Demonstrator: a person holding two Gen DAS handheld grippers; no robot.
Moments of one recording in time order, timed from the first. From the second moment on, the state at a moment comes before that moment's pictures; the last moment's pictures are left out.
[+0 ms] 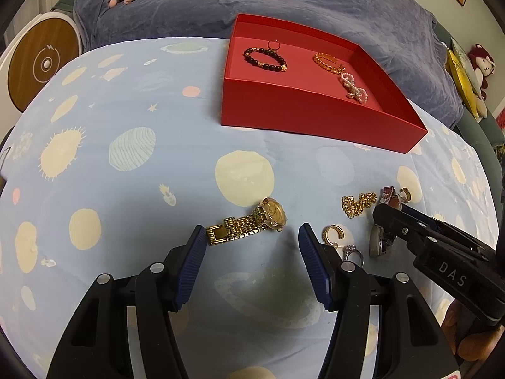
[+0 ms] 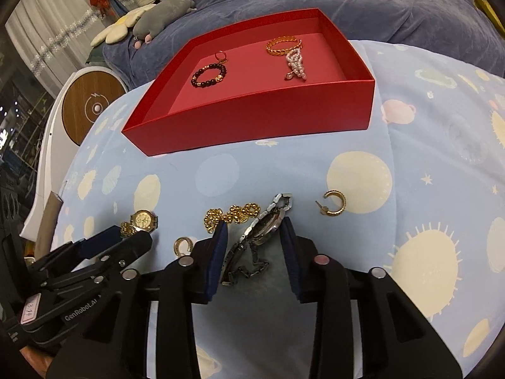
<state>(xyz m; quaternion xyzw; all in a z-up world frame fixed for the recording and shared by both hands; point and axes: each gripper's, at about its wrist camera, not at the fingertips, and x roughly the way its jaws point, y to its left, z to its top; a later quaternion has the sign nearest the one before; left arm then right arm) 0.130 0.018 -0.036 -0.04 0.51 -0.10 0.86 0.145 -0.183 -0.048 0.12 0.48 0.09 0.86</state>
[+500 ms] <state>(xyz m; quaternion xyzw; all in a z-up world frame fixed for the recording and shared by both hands) 0.136 0.020 -0.036 -0.04 0.50 -0.10 0.86 0.121 -0.201 -0.045 0.12 0.51 0.11 0.84</state>
